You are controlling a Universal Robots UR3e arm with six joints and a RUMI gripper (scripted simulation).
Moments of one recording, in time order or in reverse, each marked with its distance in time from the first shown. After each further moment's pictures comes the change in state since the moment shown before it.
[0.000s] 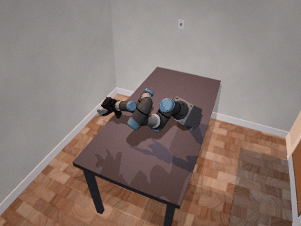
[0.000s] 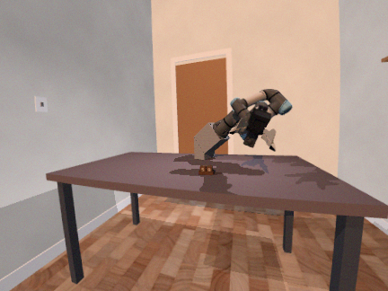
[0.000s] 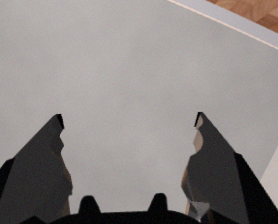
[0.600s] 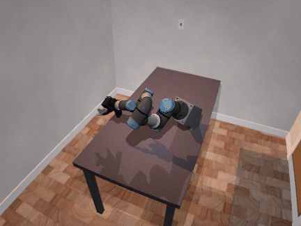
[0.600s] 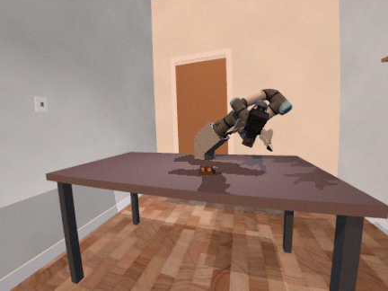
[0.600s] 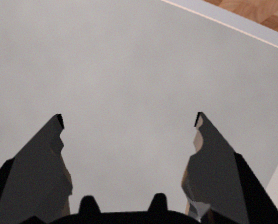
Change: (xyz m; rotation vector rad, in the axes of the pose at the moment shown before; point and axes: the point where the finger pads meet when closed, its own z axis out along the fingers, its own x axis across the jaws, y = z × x) arm -0.009 -0.003 0.004 0.019 -0.018 0.013
